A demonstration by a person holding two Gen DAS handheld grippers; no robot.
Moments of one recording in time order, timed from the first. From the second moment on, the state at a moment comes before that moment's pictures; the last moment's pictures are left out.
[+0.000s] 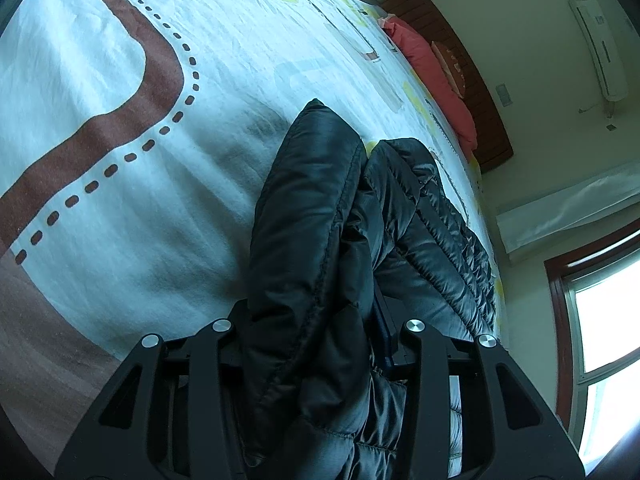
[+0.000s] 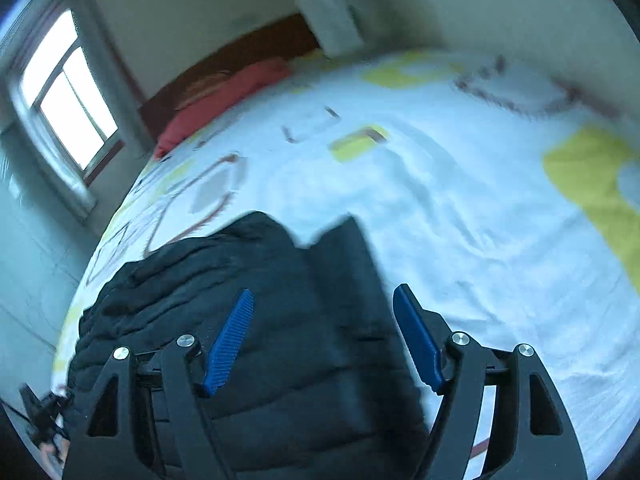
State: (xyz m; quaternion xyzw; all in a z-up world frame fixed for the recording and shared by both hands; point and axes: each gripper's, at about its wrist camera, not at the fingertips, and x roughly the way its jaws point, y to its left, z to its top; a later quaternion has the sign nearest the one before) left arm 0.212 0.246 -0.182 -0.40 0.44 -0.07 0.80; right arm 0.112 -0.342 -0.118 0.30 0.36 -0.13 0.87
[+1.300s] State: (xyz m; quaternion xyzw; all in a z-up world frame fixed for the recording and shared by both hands) left arm 0.172 0.005 -0.022 -0.19 0.39 -0.18 0.88; right arm 0.099 -0.344 -0.170 0.39 0.34 -0.07 0.85
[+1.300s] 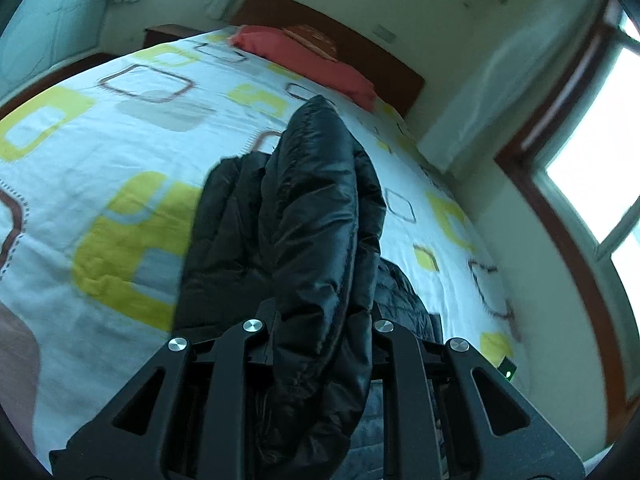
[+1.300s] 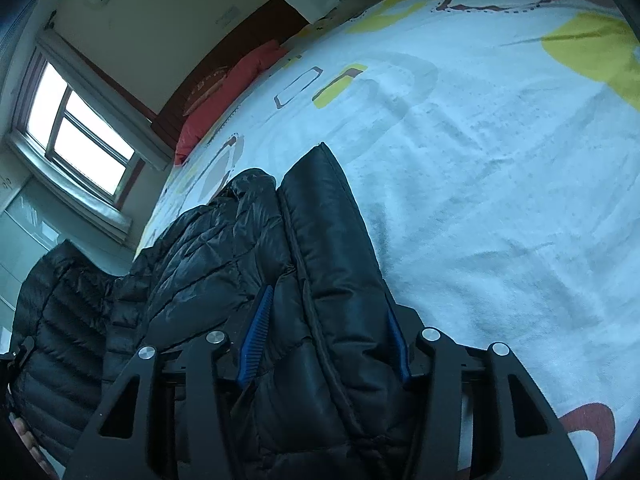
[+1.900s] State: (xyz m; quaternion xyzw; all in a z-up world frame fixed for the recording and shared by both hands) left arm 0.159 -0.144 -0.088 -0.10 0.45 -0.23 0.86; right arm 0.077 -0.362 -0.177 0.42 0.33 -0.04 0.84
